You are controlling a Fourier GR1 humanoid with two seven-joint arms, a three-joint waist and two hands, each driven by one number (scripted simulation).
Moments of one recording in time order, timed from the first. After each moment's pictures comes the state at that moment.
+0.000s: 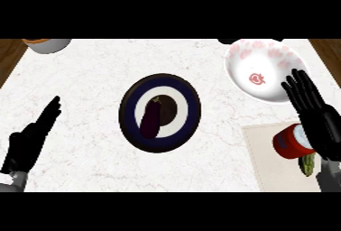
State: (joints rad) left arm -0.04 0.62 -0.23 -1.42 0.24 0.19 -0.02; right arm -0.10 -0.42 0.04 -1.62 -0.33 0.06 -0.11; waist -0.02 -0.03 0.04
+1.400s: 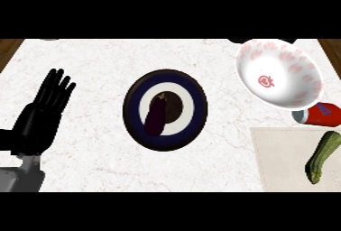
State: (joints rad) left arm -0.13 0.43 -0.10 -1.58 0.52 0.11 -0.06; right arm 0.11 -0.89 -0.13 -1.31 -0.12 -0.09 0.74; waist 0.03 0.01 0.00
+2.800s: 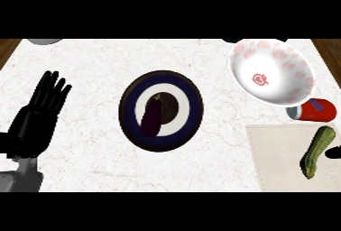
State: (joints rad) left arm -0.10 0.37 -0.02 -1.60 0.47 0.07 -0.02; right arm -0.11 -0.86 0.02 -1.41 -0.24 0.11 1.08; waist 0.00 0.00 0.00
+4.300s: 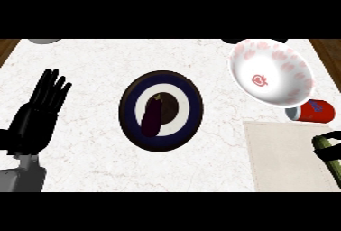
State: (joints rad) left arm -0.13 0.29 0.07 -1.59 0.38 -0.01 0.02; right arm -0.14 -0.67 0.01 -1.25 0.10 0.20 0.95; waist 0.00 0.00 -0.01
